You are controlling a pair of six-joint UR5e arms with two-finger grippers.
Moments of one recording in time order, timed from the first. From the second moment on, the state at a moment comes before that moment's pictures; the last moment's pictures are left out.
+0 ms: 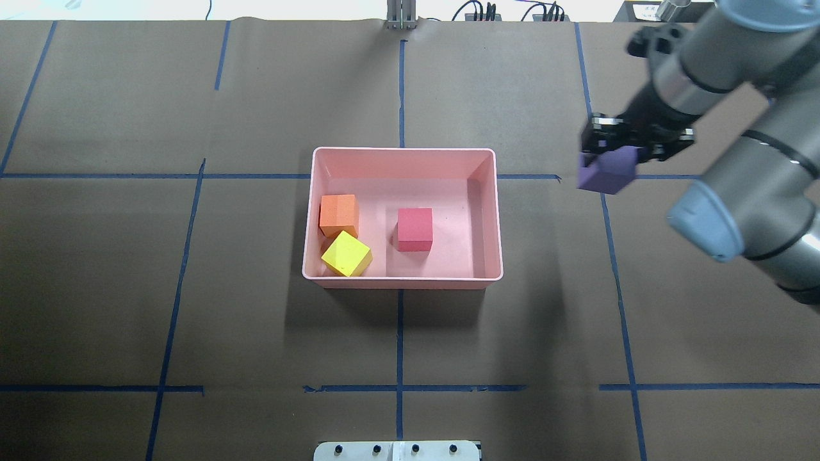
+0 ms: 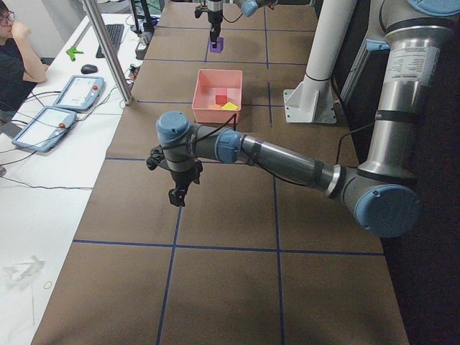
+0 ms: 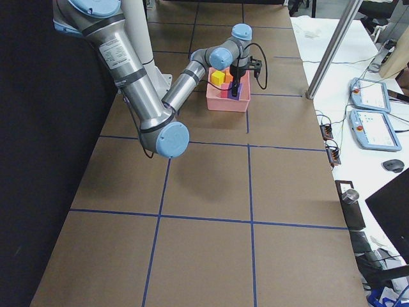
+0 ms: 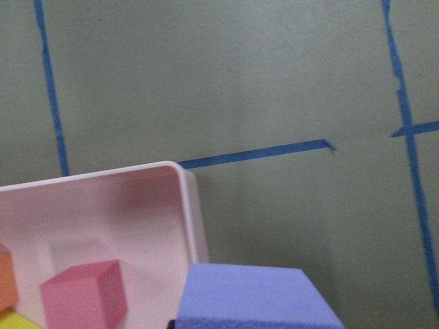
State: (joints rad) left arm -1.50 -1.63 -1.79 -1.39 -2.35 0.29; right arm 0.82 -0.93 1.84 -1.79 2.12 1.17
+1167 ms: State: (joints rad) left arm -1.54 -1.55 -1.78 -1.39 -2.34 0.34; right arm 0.88 -0.81 1.65 -1.79 2.12 1.01
